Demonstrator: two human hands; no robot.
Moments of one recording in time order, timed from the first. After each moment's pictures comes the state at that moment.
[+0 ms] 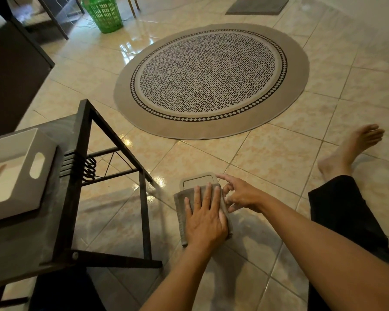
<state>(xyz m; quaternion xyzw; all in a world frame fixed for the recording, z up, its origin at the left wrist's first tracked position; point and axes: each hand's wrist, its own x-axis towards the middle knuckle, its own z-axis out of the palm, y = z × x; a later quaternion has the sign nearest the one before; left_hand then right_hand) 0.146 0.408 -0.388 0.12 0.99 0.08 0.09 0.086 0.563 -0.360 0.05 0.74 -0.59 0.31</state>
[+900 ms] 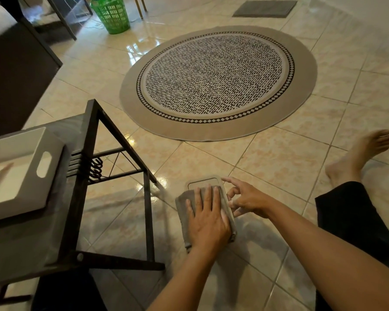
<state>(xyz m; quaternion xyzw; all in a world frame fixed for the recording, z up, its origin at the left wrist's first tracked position) 0.140 0.407 -0.392 0.08 0.99 0.09 0.09 0.087 0.562 -0.360 0.06 0.73 -0.60 0.31</state>
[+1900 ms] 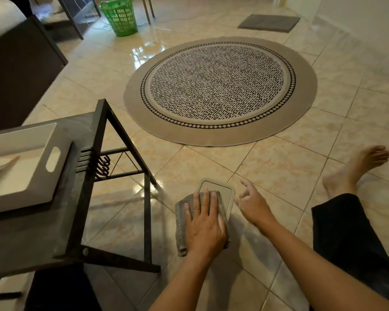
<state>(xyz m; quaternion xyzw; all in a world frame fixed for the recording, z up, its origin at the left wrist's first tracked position) 0.144 0.399 -0.387 0.08 0.99 0.11 0.08 0.107 0.554 -0.369 0.17 0.84 -0.50 0.09</state>
